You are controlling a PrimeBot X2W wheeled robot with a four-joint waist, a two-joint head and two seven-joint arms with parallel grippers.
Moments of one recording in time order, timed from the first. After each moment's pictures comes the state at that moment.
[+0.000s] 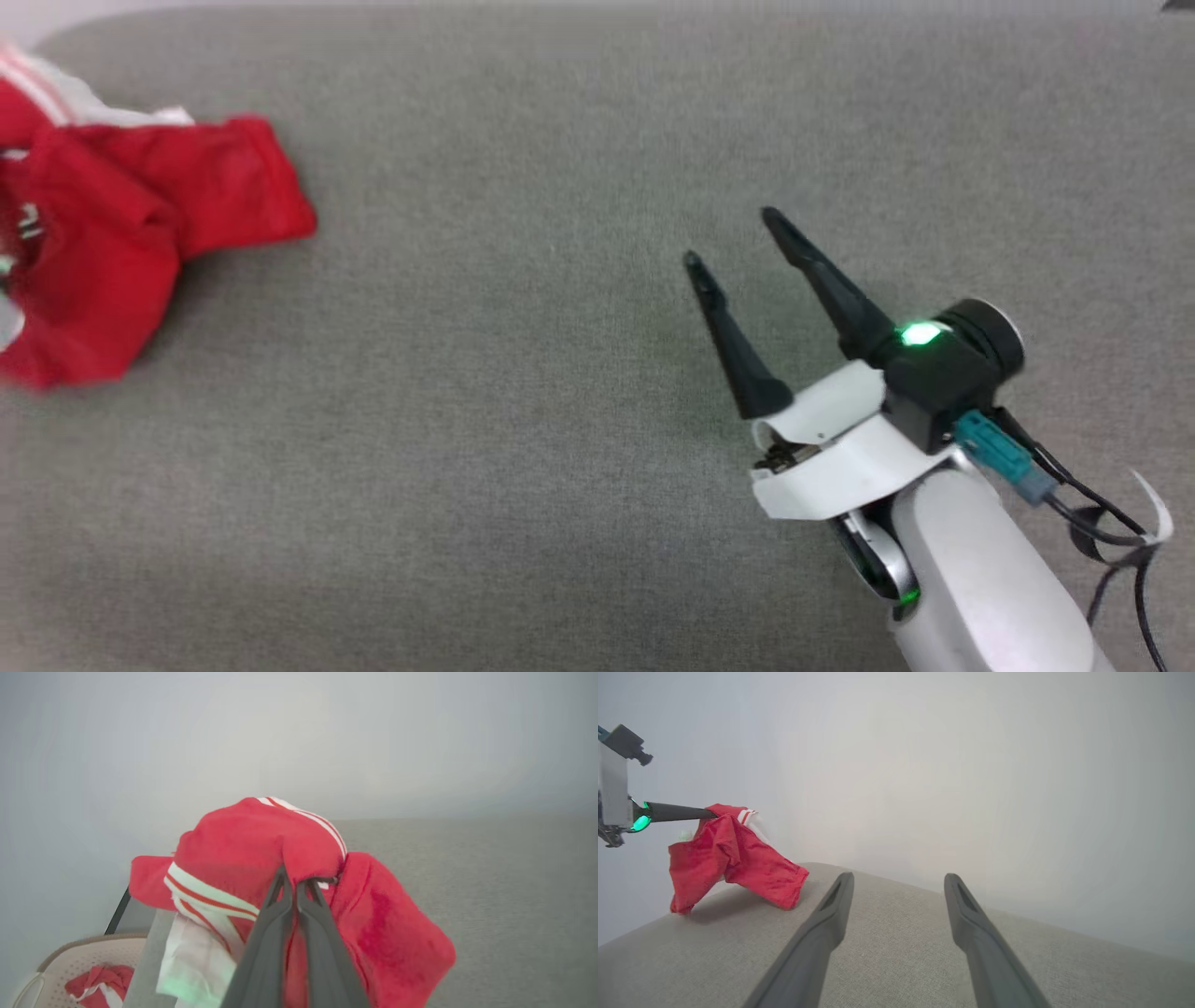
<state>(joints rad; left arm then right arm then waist) -1.05 0.98 -1.02 0.72 -1.32 -0.13 -0.18 -0.49 -0.05 0.41 0.15 0.16 0.13 -0.25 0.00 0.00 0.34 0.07</state>
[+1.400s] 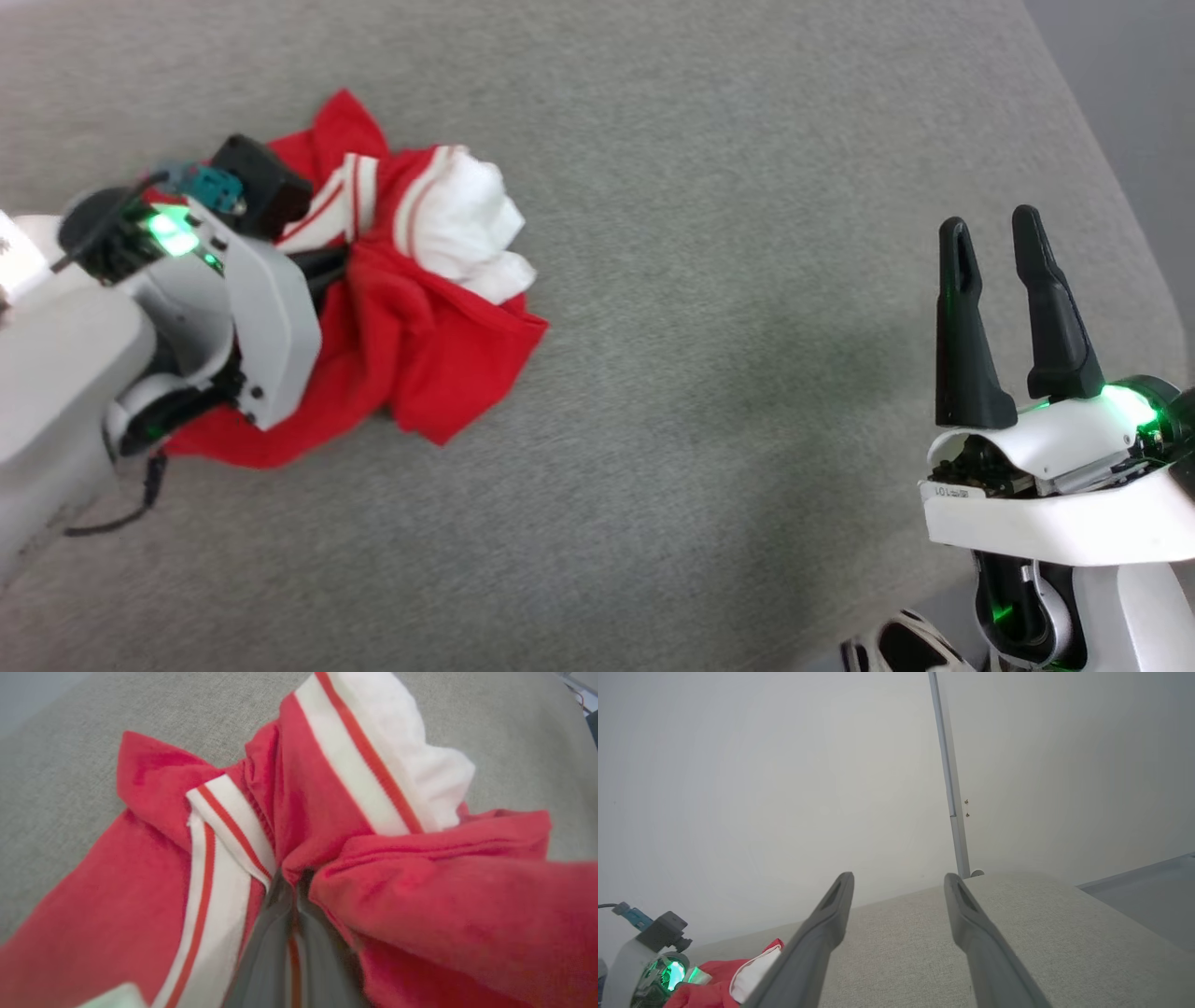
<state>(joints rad) -1.17 0.88 -1.28 0.28 -1.08 -0.13 0.19 -0.25 -0.05 0.15 -0.18 0.47 0.13 -0.26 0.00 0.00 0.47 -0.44</state>
